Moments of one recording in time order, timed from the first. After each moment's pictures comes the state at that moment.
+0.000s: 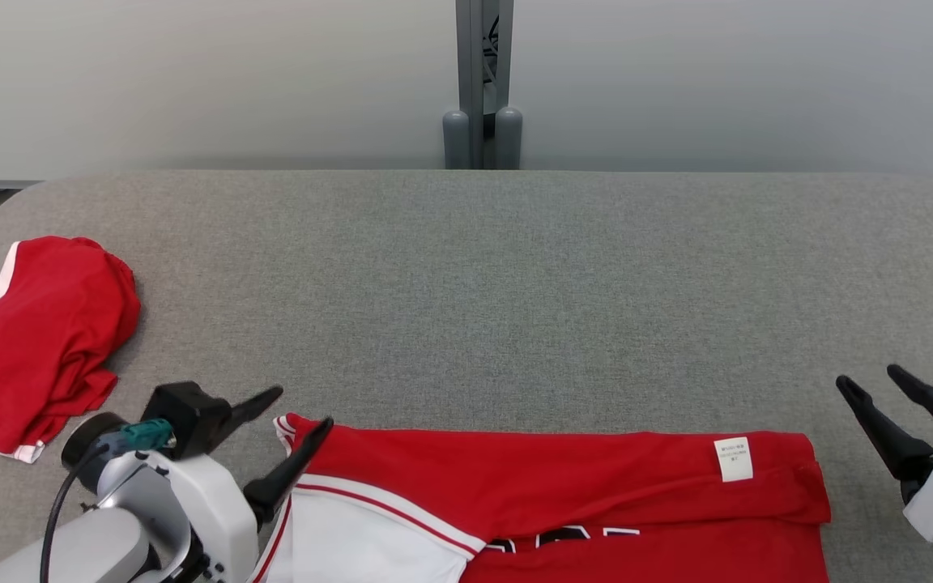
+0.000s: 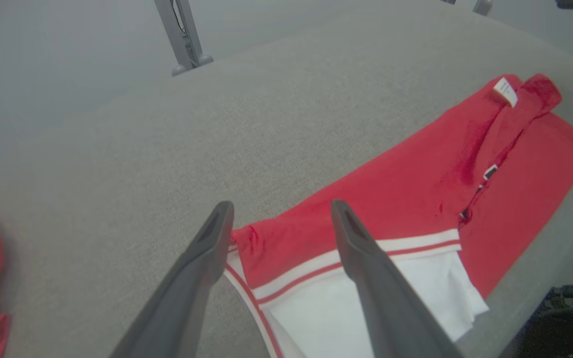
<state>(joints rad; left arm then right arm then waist) -0.54 0.78 -1.14 0.07 -0.95 0.05 -0.03 -0.36 -0.79 0.77 0.37 1.09 0.13 -0.14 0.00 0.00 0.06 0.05</state>
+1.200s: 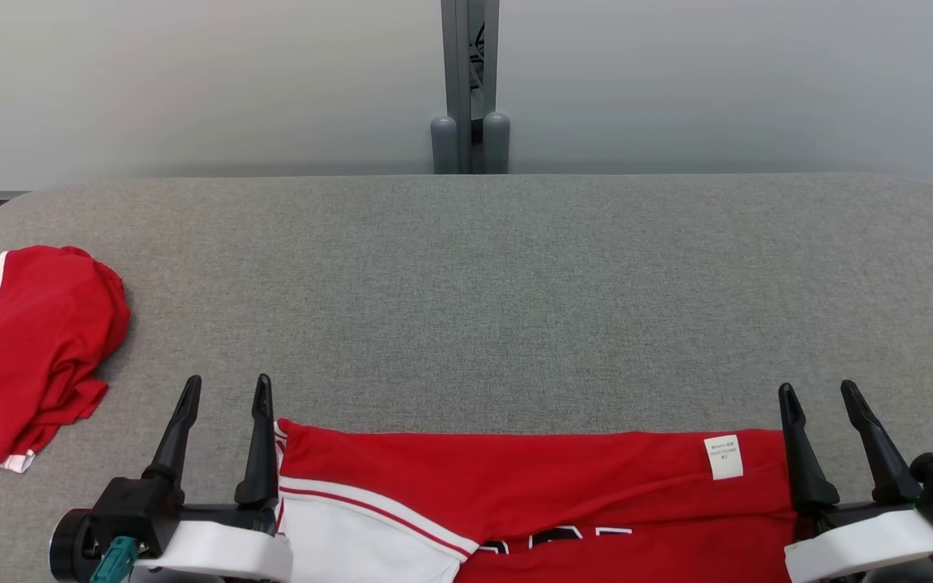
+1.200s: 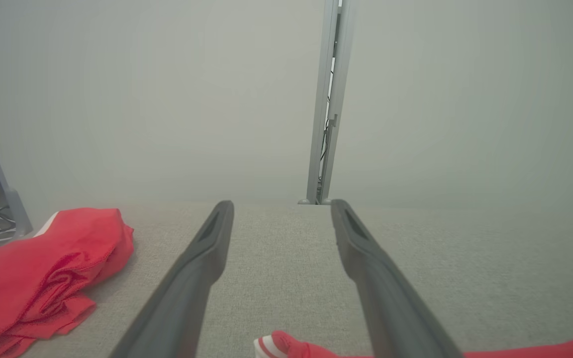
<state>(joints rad) 0.00 0.05 -0.07 0.11 -0.19 0.02 -0.26 -0.01 -0.11 0.03 0.18 0.29 0.13 -0.26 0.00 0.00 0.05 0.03</state>
